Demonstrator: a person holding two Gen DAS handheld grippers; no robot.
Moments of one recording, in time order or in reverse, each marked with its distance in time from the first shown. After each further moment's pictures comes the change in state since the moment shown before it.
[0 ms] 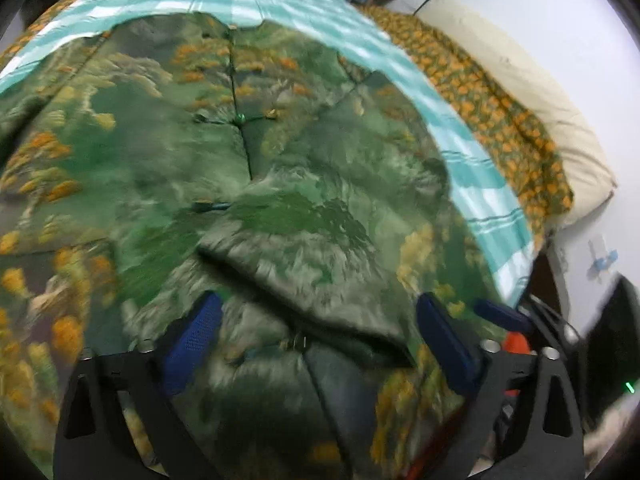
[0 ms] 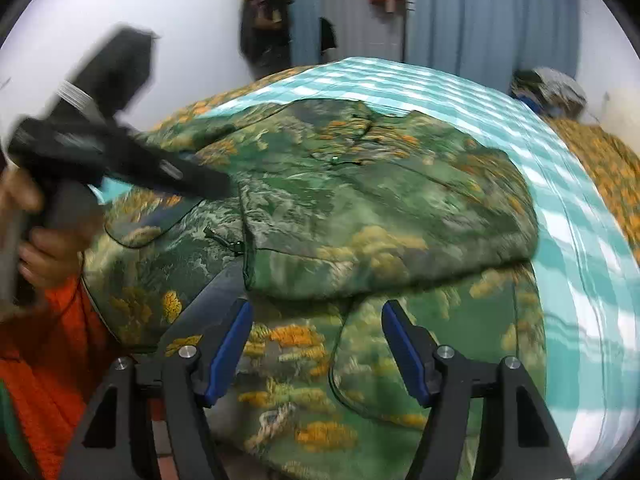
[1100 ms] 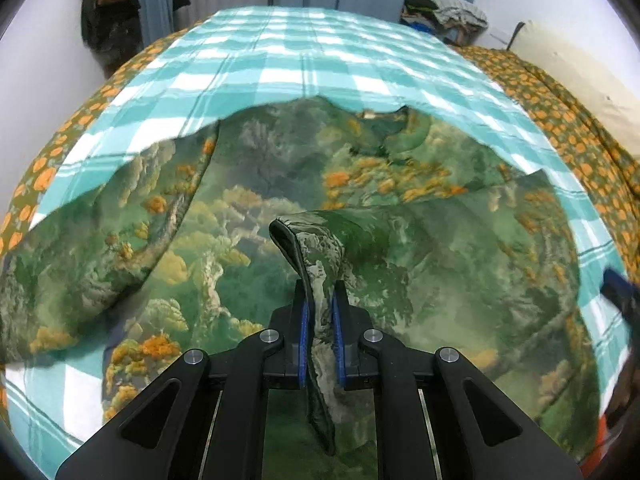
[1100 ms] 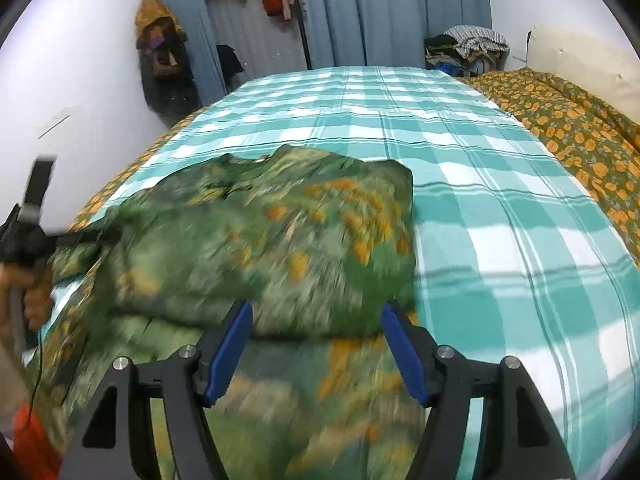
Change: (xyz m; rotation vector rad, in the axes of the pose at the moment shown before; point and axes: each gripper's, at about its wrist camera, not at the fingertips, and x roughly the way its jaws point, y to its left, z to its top) left arm 0.010 0.096 0.137 -0.036 -0.166 0.409; right arm 0.081 -0.181 0.120 0.269 -0.044 -0.146
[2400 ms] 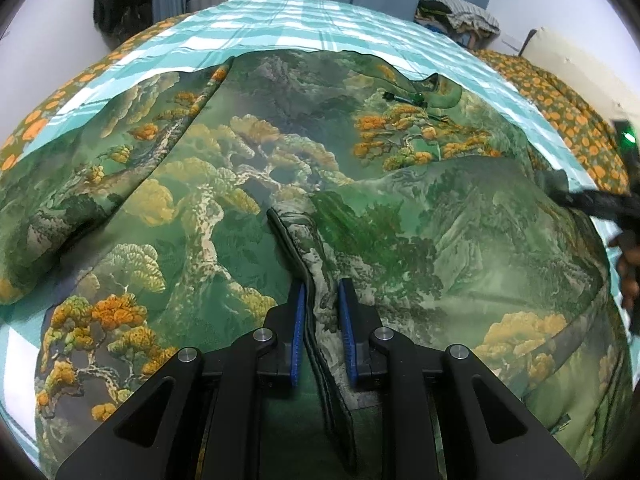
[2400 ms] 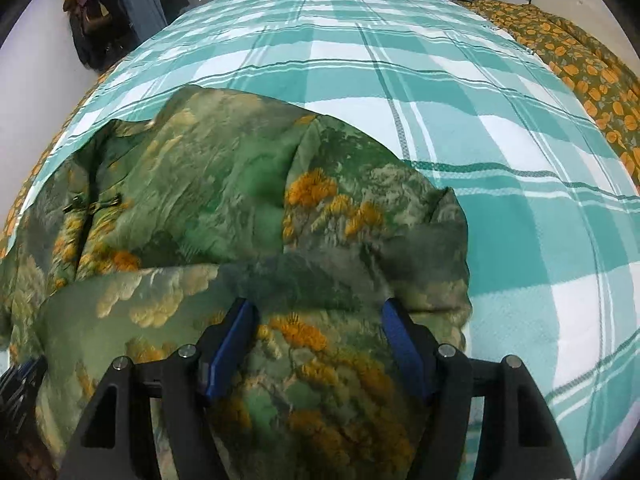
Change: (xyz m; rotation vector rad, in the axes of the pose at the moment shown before) left arm 0.048 0.017 -0.044 -0.053 -0.026 -0.007; right arm 0.177 -0.009 0.077 0.062 0.307 -0.093
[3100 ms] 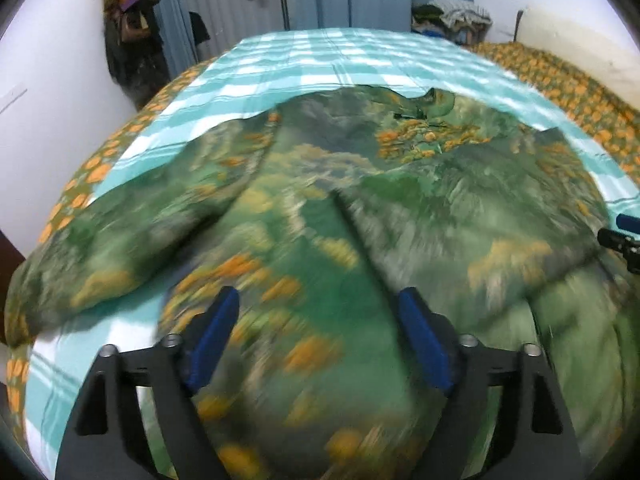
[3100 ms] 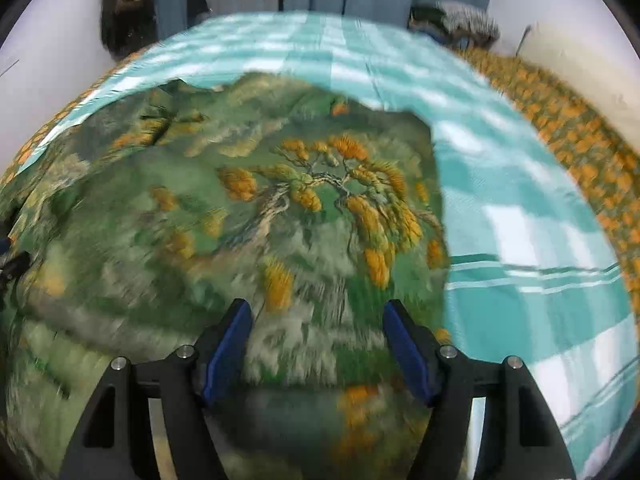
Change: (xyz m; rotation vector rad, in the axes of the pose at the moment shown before) left arm -0.093 0.019 -0.038 0.134 -0.097 0.151; right arm -0.095 0.046 -0.133 -0.145 -0.156 -0.156
